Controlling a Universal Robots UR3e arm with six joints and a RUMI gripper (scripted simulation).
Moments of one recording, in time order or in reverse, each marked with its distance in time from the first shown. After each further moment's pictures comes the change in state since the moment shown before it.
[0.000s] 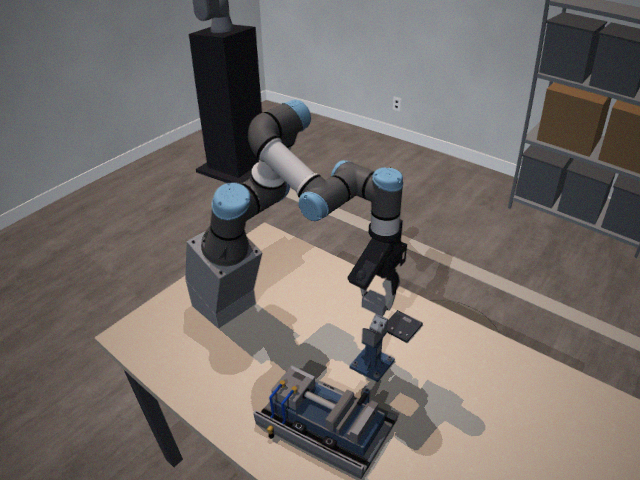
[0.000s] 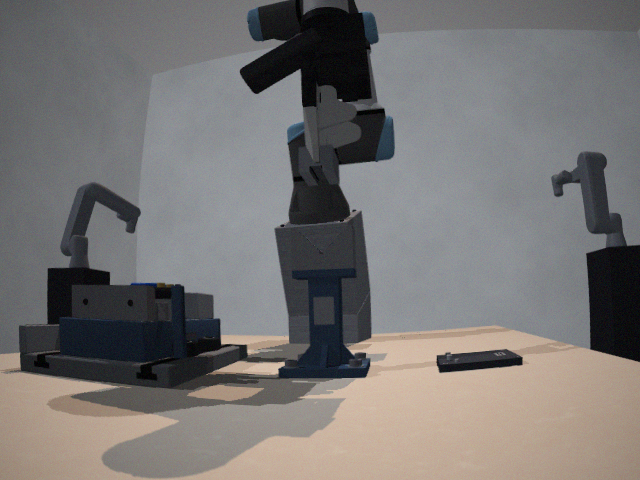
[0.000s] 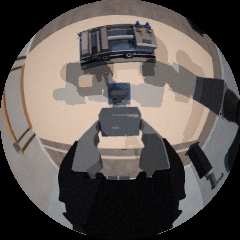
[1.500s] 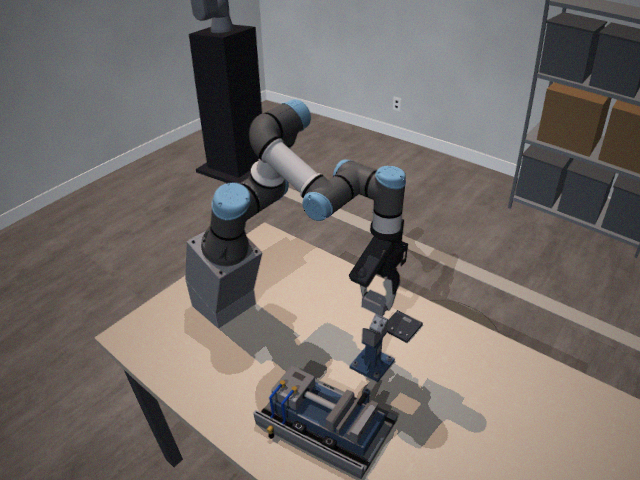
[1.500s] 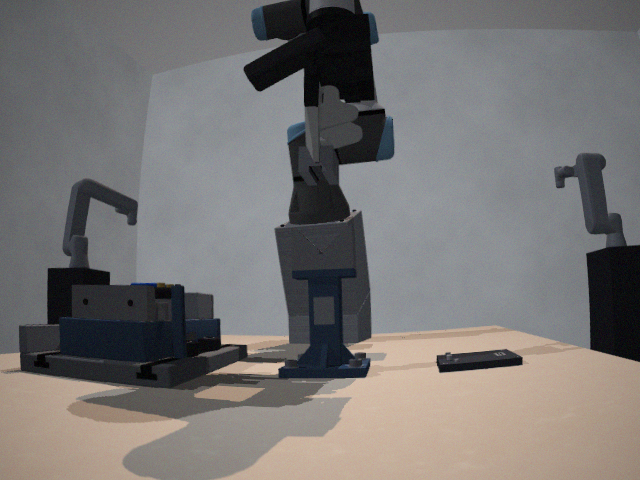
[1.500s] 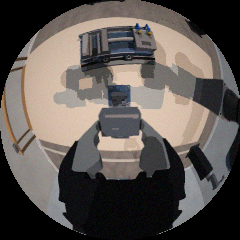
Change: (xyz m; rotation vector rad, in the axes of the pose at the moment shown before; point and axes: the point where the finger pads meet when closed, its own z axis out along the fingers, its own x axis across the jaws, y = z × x) arm 0.000 0.000 0.000 0.037 0.000 0.000
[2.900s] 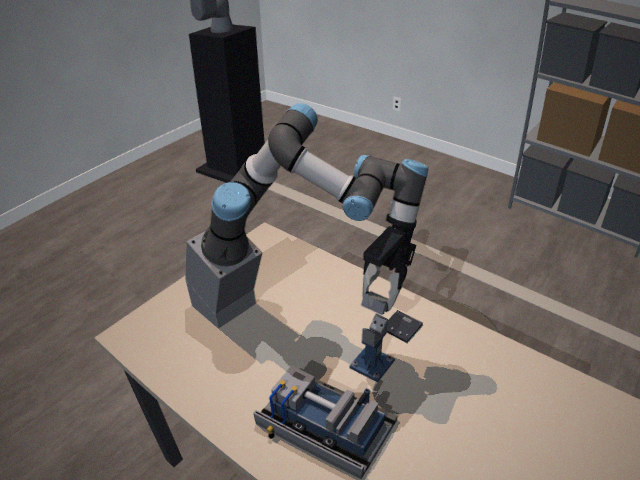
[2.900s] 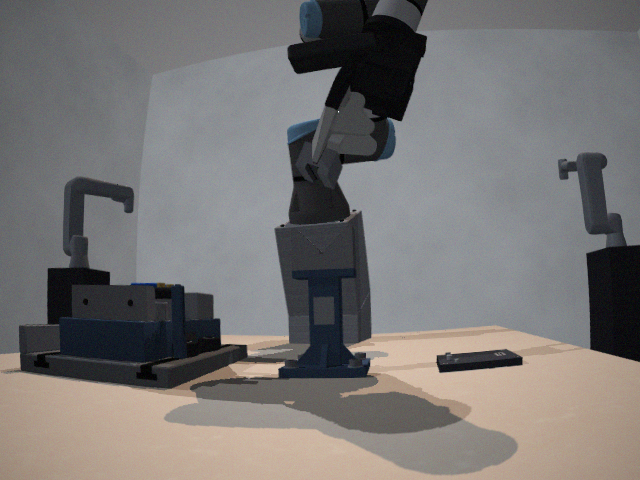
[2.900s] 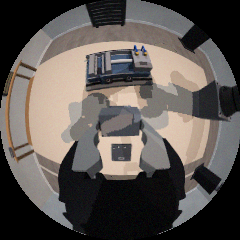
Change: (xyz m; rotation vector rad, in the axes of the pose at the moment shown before) arm 0.000 0.003 0.000 0.380 -0.007 -0.004
